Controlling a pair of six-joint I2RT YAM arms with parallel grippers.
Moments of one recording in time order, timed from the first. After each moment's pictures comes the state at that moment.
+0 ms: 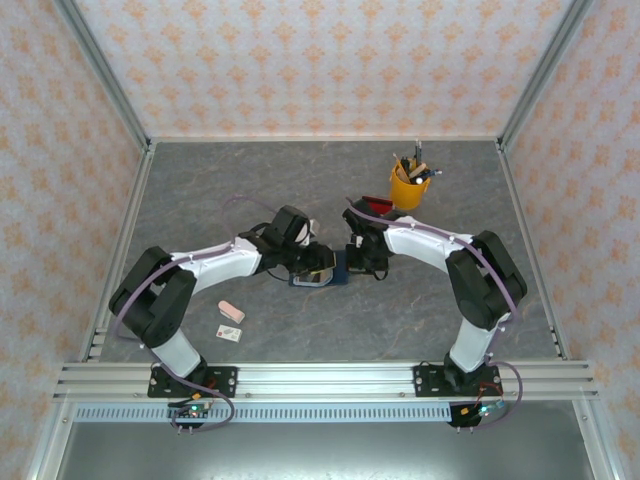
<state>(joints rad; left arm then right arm) -0.60 1.66 0.94 -0.18 0.47 -0.86 0.61 1.76 1.13 -0.74 -0.13 0.57</state>
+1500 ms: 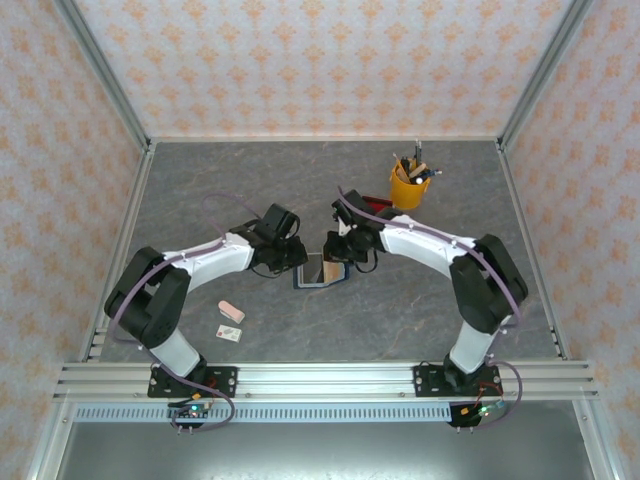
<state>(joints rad) -0.53 1.64 0.94 -0.37 0.17 -0.90 0.67 1.76 1.20 -0.57 -0.30 0.67</state>
